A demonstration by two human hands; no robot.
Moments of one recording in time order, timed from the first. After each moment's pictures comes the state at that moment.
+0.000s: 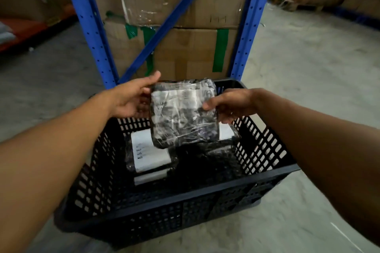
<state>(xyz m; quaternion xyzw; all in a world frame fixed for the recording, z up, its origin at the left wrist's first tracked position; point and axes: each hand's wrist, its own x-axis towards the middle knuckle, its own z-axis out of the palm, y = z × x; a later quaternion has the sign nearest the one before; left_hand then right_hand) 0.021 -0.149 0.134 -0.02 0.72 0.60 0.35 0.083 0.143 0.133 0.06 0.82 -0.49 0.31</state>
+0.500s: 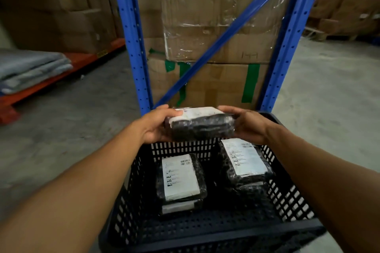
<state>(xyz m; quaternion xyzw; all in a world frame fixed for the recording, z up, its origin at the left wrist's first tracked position) 0.020 -0.169 0.137 -0.08 0.67 0.70 0.25 0.039 0.112 0.112 0.01 0.58 -0.79 0.19</state>
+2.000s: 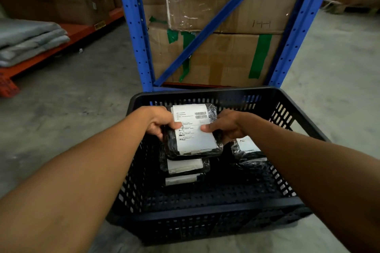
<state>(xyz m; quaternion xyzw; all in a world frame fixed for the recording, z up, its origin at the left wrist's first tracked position) 0.029 -0.173 0.095 -0.10 0.78 0.49 0.38 0.052 0.042 0.078 0.11 0.77 -0.53 0.34</state>
